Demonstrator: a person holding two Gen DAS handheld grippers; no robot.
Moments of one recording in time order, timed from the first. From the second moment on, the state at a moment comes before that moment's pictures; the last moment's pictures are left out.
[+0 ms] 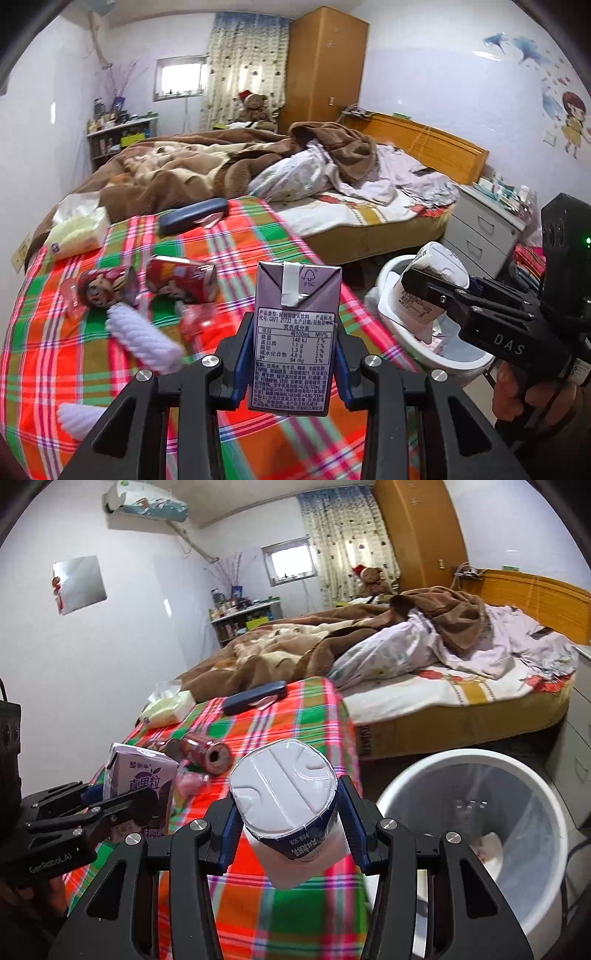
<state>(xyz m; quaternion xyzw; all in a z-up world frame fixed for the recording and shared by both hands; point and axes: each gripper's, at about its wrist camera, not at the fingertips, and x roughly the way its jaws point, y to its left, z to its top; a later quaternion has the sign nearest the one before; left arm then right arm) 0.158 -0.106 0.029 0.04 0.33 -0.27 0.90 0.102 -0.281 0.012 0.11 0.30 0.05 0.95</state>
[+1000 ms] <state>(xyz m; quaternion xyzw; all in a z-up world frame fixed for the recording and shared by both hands) 0.162 -0.277 -0.012 0.07 0.38 -0.39 0.84 0.072 -0.394 -0.029 0.14 0.34 -0.10 0.92</state>
